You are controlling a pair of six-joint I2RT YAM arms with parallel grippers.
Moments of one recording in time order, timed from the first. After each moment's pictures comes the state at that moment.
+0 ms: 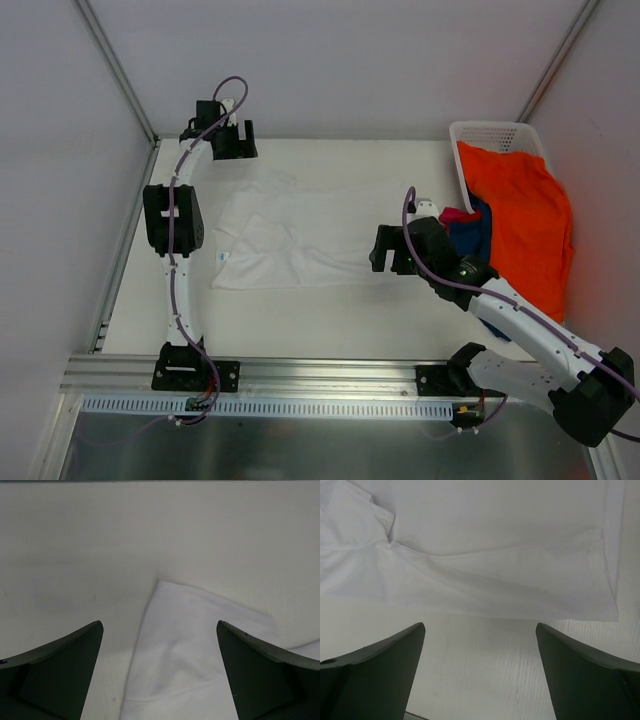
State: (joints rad) left arm -0.06 2.34 2.10 -0.47 0.18 -0.10; right arm 0.69 1.00 0.81 -0.50 0.24 0.53
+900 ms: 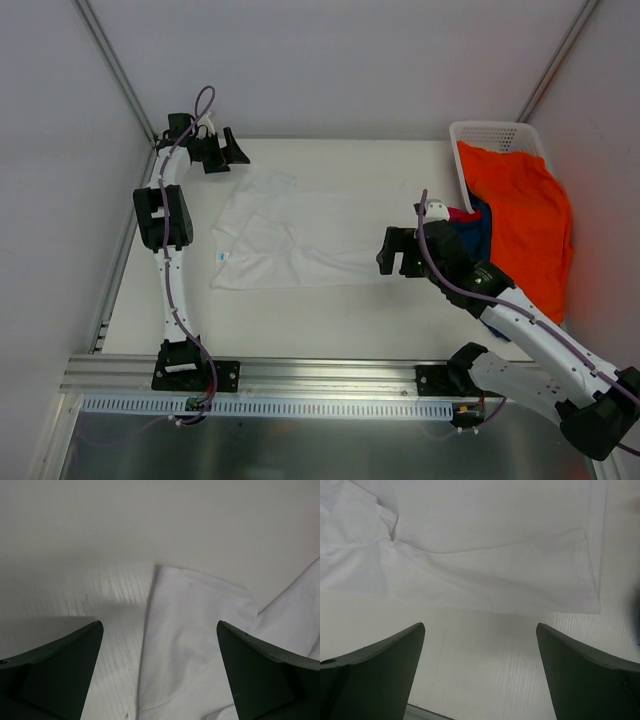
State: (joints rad) left arm 0.14 2.59 2.30 -0.55 0.72 -0.17; right arm 0.69 0.91 0.81 -0.58 0.25 0.50
